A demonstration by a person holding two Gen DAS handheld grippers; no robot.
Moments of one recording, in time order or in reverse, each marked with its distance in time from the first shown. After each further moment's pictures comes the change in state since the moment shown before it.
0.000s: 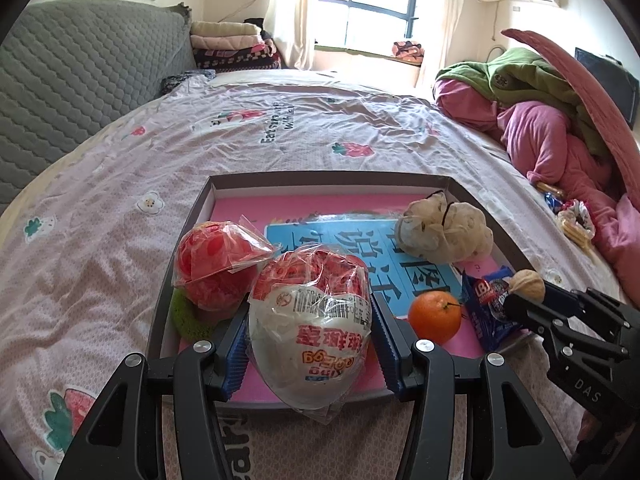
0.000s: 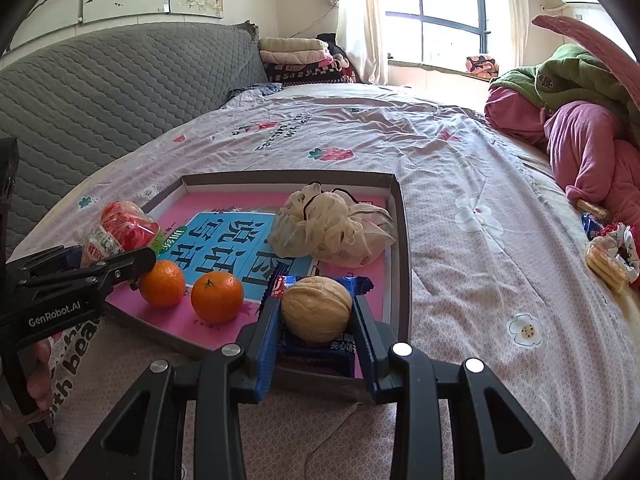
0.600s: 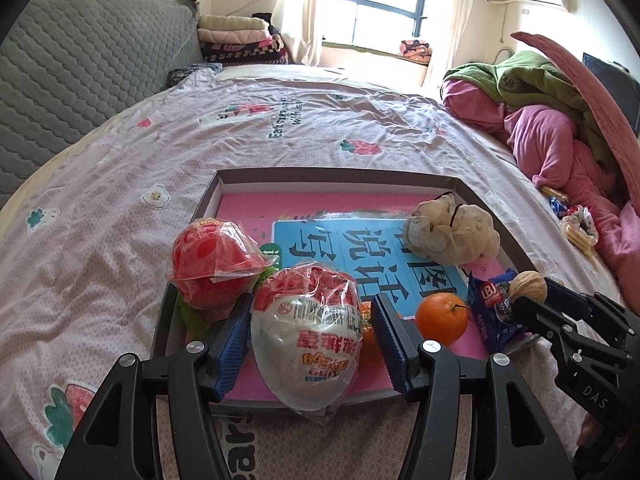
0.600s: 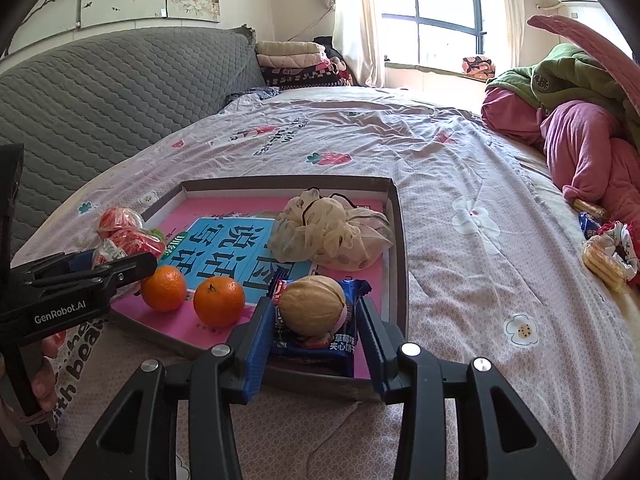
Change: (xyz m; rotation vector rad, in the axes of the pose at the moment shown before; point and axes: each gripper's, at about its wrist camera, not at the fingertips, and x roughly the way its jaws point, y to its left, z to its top) left arm 0.000 0.005 0.000 -0.024 0.015 0.010; right arm -0.005 0.002 0.002 0.012 -0.012 -0.001
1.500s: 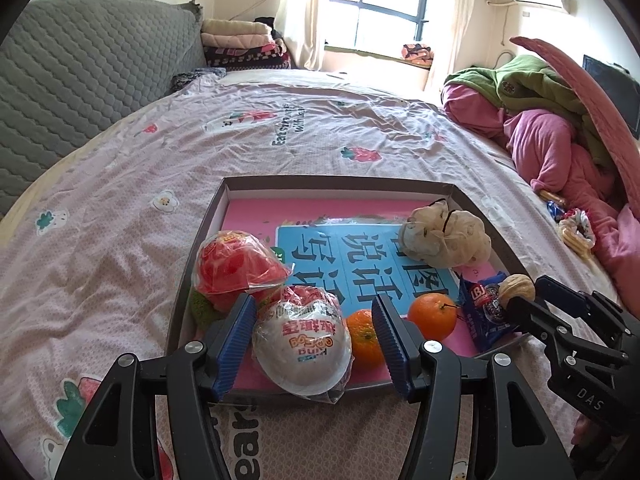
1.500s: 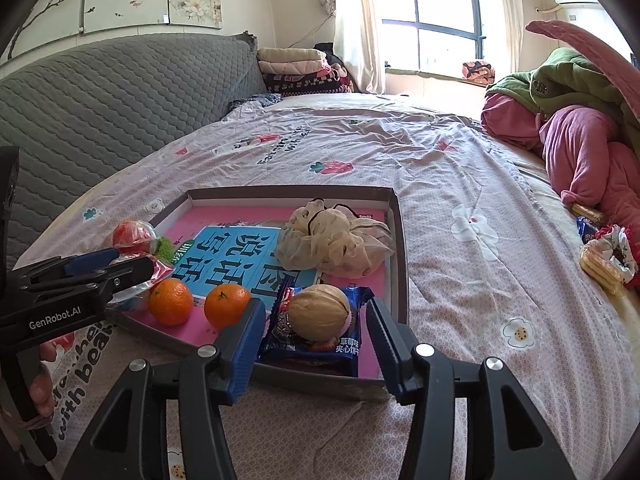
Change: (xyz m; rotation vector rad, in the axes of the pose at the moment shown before) left arm -0.017 -0.002 0.003 -0.004 -0.014 0.009; right arm -0.009 0.002 0.003 0.003 -0.024 0.006
